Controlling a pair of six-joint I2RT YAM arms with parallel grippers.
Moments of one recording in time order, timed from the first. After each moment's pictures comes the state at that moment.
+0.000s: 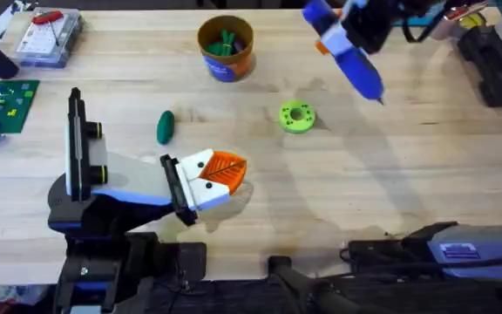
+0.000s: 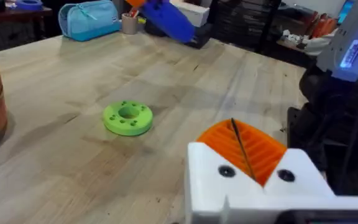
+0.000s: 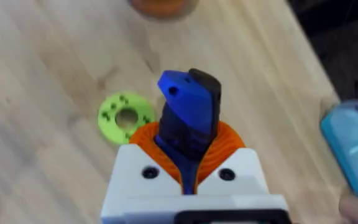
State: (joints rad) left arm 0.02 0.01 0.01 -0.12 1.18 -0.07; right arm 0.34 1.53 1.52 -0.97 -0.11 -0.66
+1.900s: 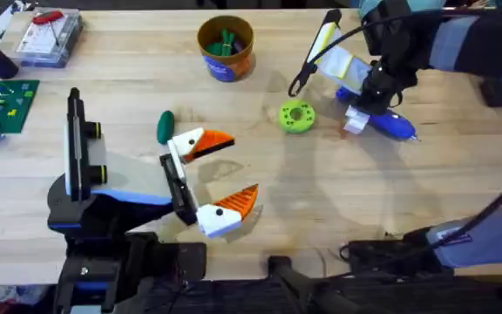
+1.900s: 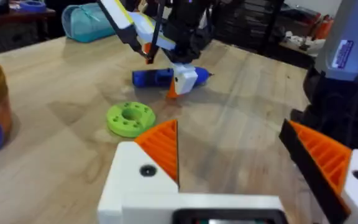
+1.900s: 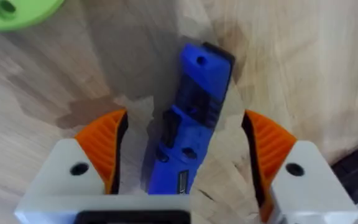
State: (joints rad) left arm 0.02 0.01 0.01 -0.11 1.18 -0.08; right arm 0.17 1.69 1.08 -0.72 0.27 -0.87
